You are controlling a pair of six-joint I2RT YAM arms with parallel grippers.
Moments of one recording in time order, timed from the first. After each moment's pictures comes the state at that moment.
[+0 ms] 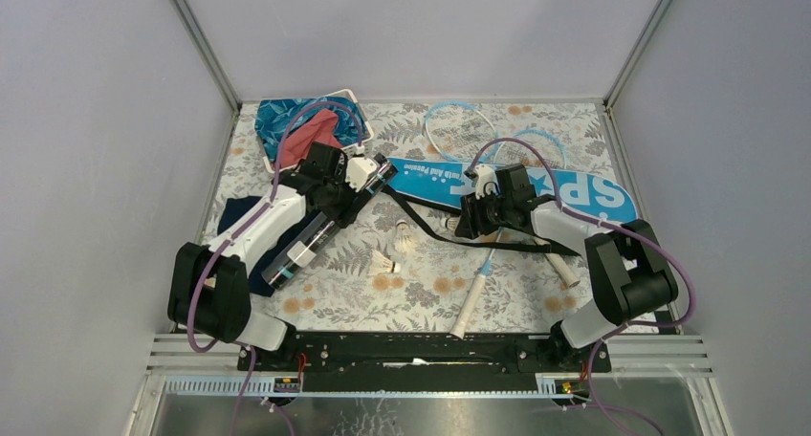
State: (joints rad) left arm -0.32 1.46 1.05 -0.59 0.18 0.43; right arm 0.37 1.55 0.80 -0.16 -0.52 0.02
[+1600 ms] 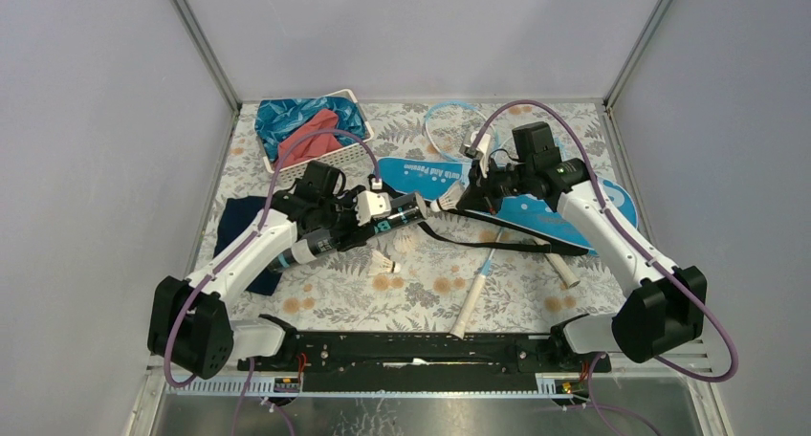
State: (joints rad) left arm -0.39 1.27 0.91 -0.63 0.50 0.83; right arm 0.37 1.36 1.18 -0.65 -0.83 -0.46
